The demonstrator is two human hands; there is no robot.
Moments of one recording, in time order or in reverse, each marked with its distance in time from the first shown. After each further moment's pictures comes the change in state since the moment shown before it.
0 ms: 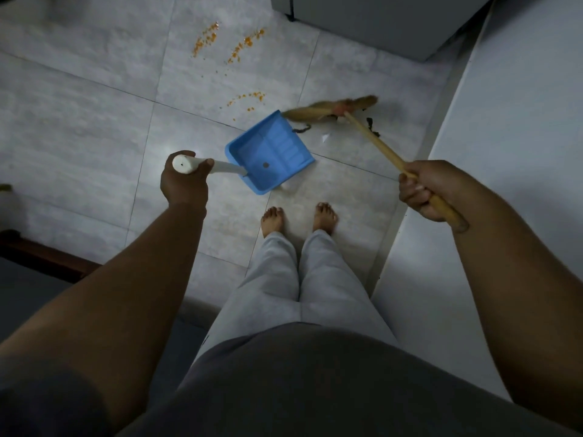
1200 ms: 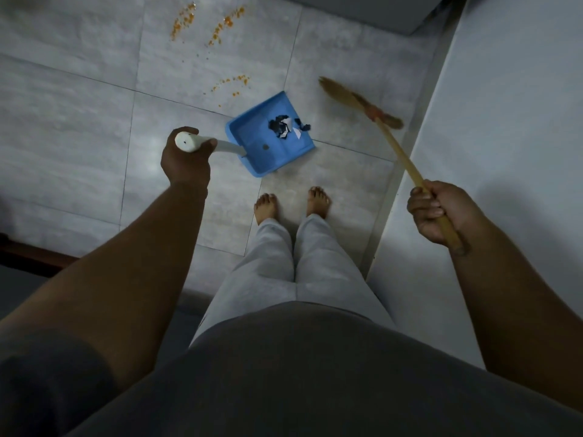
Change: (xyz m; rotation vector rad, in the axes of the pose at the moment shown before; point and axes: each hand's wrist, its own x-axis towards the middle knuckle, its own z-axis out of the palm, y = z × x) left_hand -0.001 0.003 0.022 0.046 -0.056 0.113; right_hand -0.022 0.069 -0.047 0.538 0.000 0.036
